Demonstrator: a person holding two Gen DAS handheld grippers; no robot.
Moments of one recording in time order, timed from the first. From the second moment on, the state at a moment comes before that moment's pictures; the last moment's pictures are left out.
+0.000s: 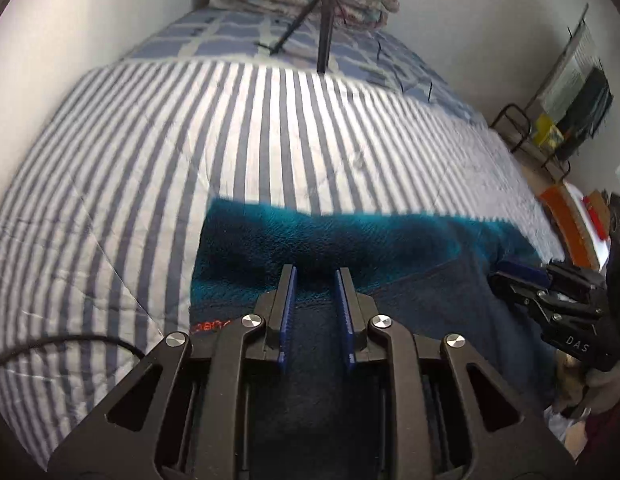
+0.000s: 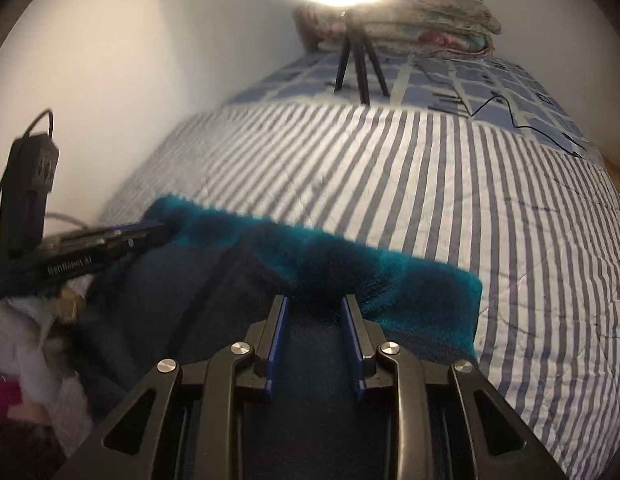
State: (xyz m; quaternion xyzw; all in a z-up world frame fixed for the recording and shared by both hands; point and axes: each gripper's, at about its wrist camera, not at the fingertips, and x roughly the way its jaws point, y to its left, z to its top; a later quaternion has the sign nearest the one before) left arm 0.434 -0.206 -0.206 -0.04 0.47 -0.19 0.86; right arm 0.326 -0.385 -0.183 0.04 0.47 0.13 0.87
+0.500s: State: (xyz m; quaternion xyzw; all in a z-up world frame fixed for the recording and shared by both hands) left arm 0.367 -0.147 -0.165 -0.07 0.47 -0.23 0.85; right arm 0.242 -0.414 -0.148 0.03 0.45 0.15 0.88
